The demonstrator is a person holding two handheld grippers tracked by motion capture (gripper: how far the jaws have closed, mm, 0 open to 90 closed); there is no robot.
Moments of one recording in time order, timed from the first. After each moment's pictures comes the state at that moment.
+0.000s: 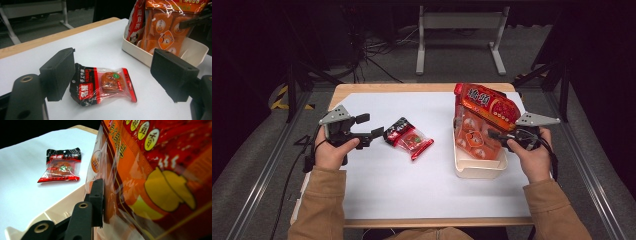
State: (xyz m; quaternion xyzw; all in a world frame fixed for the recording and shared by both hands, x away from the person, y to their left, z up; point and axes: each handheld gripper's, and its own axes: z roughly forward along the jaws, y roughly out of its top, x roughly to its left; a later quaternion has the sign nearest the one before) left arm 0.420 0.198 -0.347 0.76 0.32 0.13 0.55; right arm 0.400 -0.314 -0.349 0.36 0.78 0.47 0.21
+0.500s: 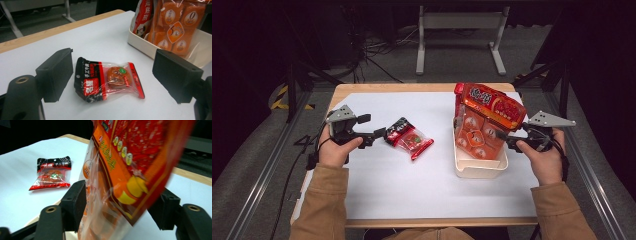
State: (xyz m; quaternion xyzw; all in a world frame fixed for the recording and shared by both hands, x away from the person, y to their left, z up) left arm 0.431 0.196 -0.356 0.77 0.33 0.14 0.53; right arm 0.386 -0.331 -0.333 0.38 0.75 0.48 0.25
